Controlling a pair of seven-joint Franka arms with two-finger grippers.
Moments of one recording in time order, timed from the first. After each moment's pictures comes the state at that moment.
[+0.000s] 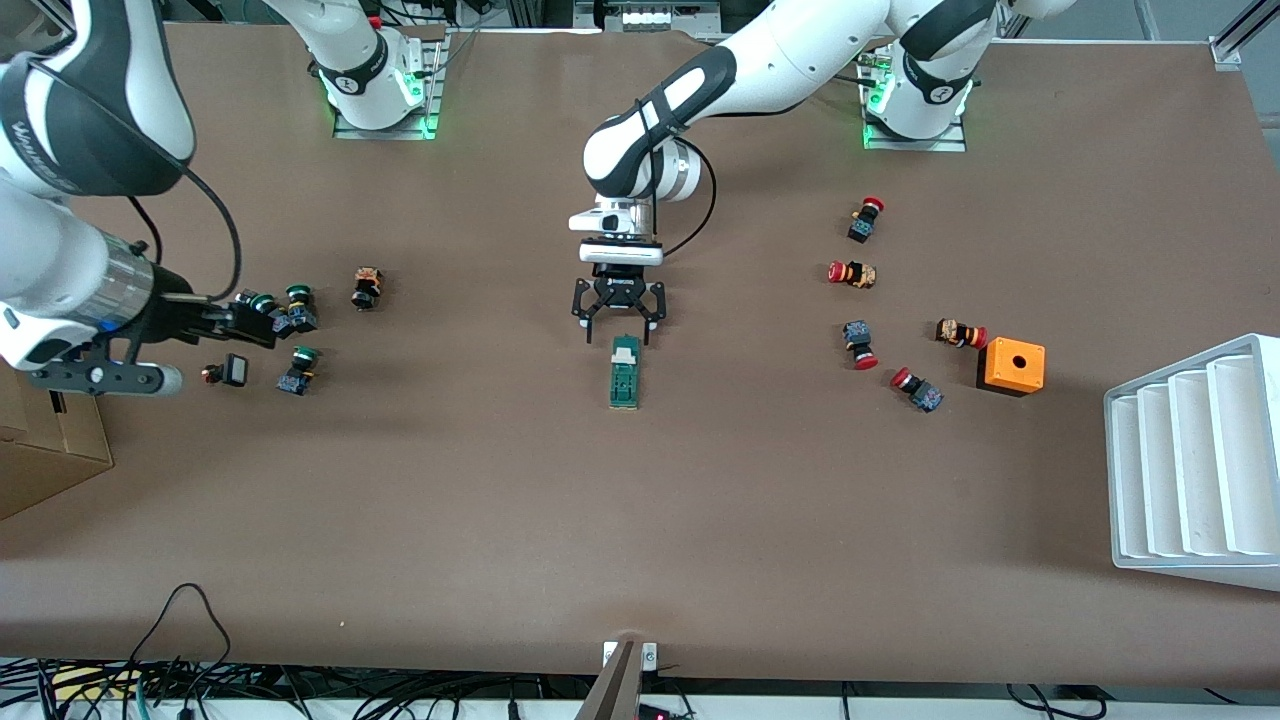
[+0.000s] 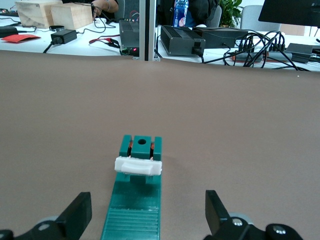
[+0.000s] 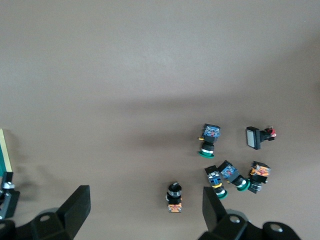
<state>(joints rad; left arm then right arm) -0.67 0.88 -0.41 -1.71 1.95 2.09 -2.47 0.03 0.28 0.08 -1.50 0.01 1.72 0.20</state>
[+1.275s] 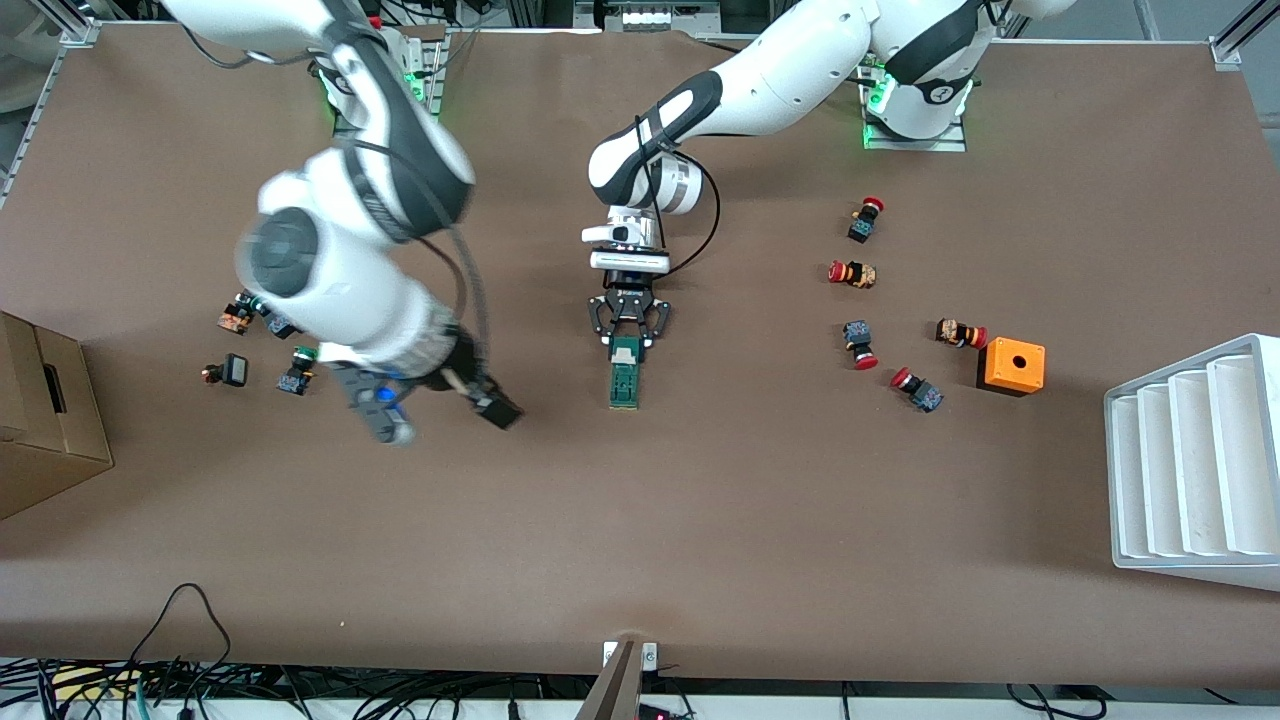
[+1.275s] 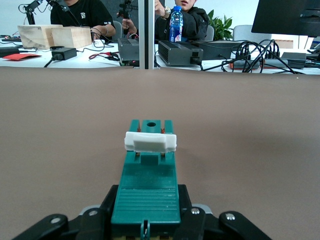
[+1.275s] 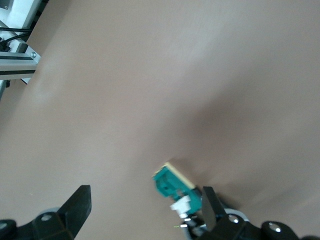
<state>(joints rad) -0.68 0.97 -0.41 -1.70 2.09 1.97 -2.54 0.41 0.58 0.09 -1.34 0.16 2.10 1.33</state>
